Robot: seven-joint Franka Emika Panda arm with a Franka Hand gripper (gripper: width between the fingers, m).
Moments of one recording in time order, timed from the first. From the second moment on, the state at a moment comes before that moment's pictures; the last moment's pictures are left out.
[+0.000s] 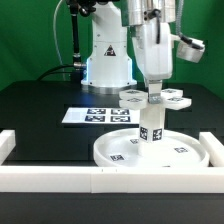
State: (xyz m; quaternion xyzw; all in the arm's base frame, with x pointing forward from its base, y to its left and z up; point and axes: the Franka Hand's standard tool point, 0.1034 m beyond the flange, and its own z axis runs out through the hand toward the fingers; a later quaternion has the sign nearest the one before) arm 0.559 0.039 0.101 -0.64 0.77 0.01 0.07
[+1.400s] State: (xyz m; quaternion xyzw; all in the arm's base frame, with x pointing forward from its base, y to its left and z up) arm 0.568 0.049 0.119 -0.90 0.42 -0.02 0.06
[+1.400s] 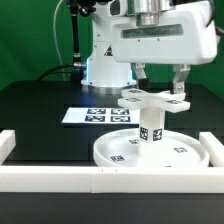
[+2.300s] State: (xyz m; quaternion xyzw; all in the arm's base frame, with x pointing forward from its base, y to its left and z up) arm 0.570 0.052 0.119 -1.00 0.00 -0.02 0.03
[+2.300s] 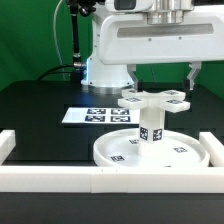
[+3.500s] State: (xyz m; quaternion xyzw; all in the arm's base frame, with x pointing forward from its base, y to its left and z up) arm 0.571 0.051 0.117 -0.87 -0.49 -0.02 -0.02
